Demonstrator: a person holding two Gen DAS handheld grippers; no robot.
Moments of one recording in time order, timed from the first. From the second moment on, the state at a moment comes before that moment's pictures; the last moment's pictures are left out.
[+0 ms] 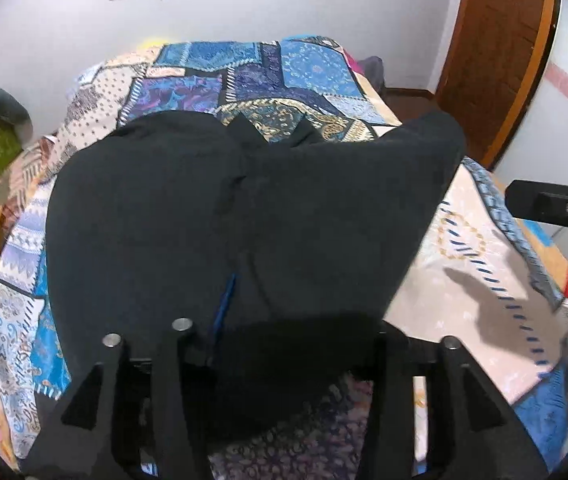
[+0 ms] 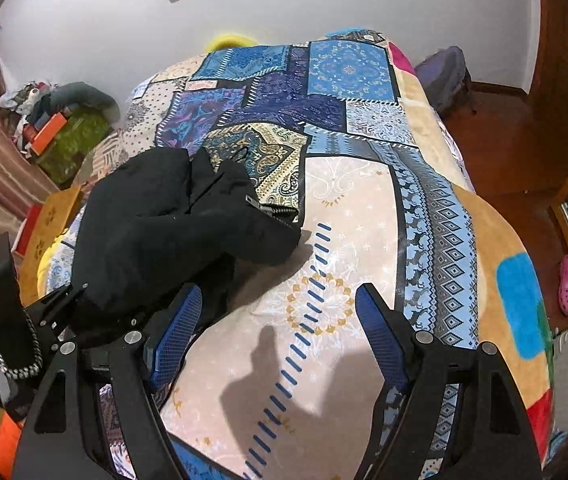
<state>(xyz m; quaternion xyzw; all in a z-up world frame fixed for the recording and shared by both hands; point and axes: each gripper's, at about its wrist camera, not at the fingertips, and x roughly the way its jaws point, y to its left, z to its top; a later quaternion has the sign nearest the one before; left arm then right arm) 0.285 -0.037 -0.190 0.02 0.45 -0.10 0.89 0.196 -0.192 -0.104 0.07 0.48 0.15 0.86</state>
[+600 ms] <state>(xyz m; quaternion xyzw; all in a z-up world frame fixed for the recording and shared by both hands) 0.249 0.059 -0.134 -0.06 0.40 -0.02 0.91 0.206 -0.114 -0.085 0.08 0.46 0.24 0.85</state>
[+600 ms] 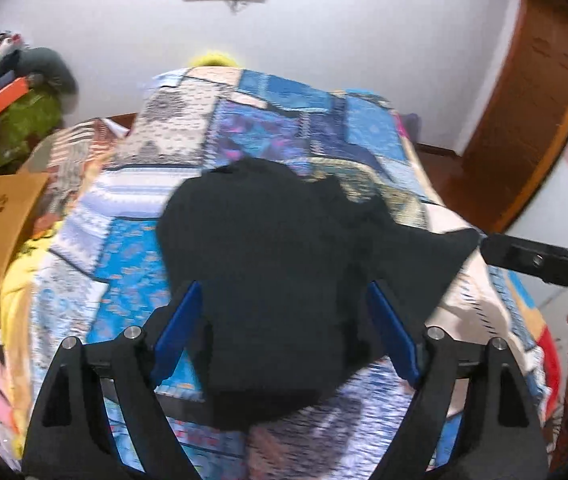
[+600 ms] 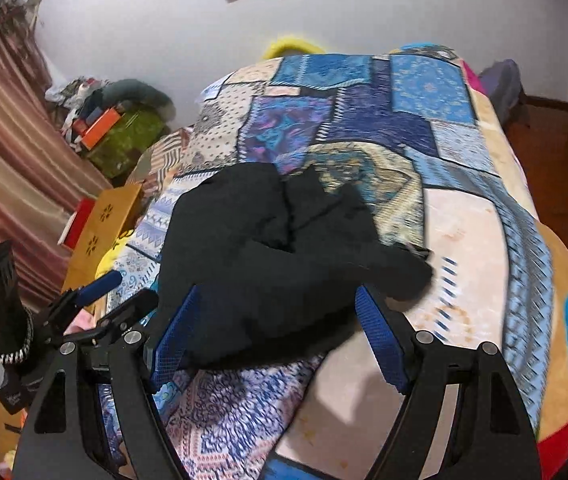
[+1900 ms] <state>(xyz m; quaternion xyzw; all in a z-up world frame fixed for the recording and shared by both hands) 0.280 0.151 -0.221 -0.27 0.48 -0.02 0.84 0.240 -0.178 -0.152 0.18 0.55 0.20 0.79</state>
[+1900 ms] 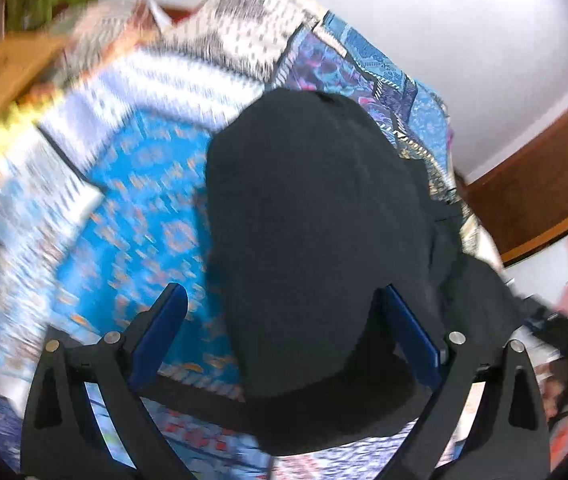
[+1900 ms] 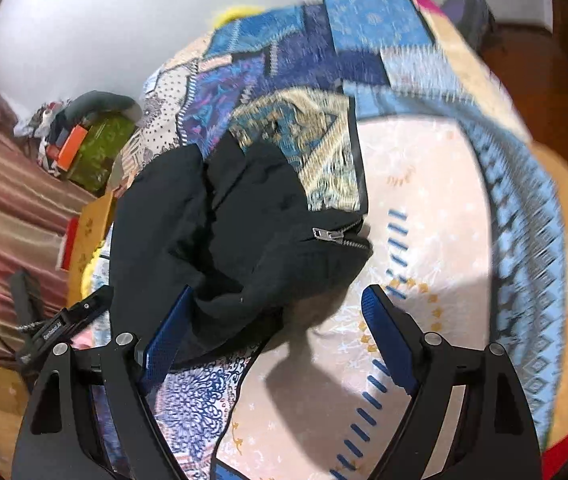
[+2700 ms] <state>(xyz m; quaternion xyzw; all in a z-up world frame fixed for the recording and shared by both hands) 0.306 0.169 -0.270 -0.42 0.49 -0.09 0.76 0.278 -0.148 -0.206 0.28 0.61 0.26 0.69</state>
